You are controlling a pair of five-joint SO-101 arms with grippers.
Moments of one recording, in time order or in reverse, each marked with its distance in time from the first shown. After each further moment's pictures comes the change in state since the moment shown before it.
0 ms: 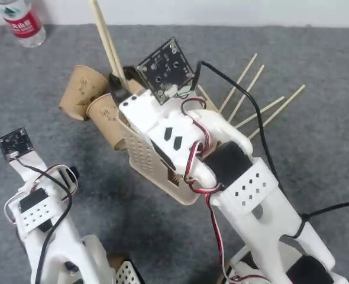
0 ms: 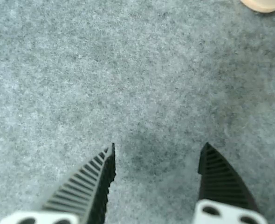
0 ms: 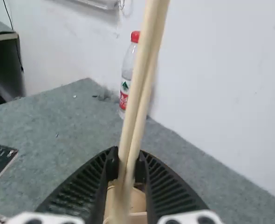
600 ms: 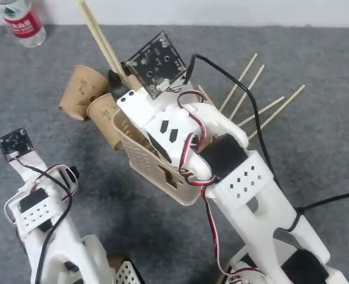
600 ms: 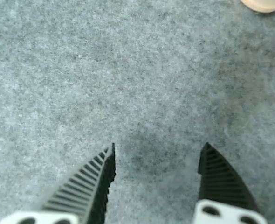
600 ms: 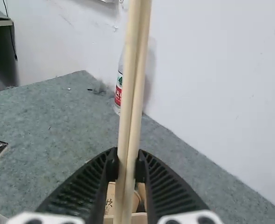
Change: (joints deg) left arm 0.0 0.0 0.0 0.0 0.0; right arm 0.3 3.7 -2.3 1.0 3.1
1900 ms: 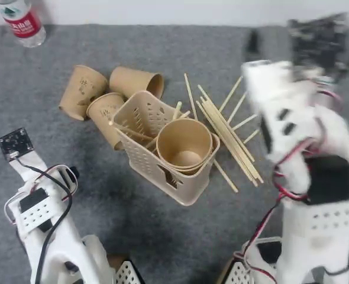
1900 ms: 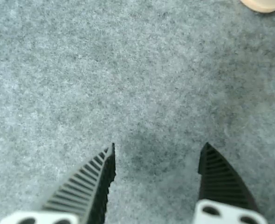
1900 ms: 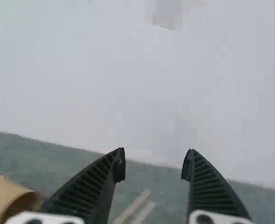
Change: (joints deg) left arm 0.0 0.0 0.0 0.0 0.0; right arm 40.4 -14.5 -8.0 18.5 0.9
